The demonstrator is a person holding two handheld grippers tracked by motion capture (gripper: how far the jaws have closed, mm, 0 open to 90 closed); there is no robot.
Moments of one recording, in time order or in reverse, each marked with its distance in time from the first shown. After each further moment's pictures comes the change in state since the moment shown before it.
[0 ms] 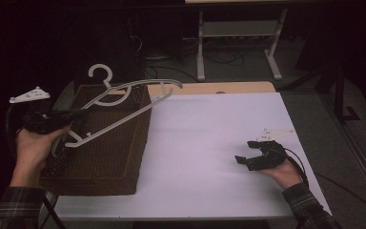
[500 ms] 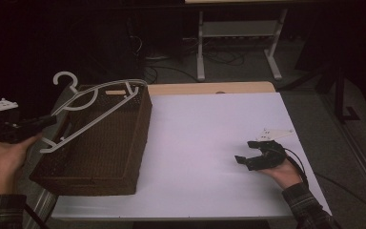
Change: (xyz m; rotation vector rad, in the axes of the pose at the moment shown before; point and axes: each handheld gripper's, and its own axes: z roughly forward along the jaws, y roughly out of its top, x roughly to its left) left arm 0.056 -0.040 -0.035 -0.010 0.177 -0.090; right arm -0.001 0.000 0.001 0.006 -0.006 0.007
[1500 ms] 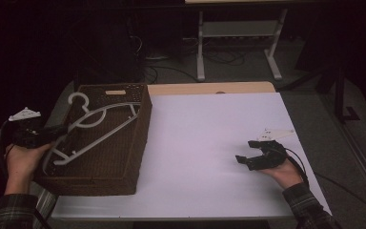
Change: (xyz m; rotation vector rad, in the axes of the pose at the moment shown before) left arm 0.001 -0.025 0.039 0.112 0.017 0.046; right arm 0.000 0.000 -0.002 -0.007 -0.004 0.000
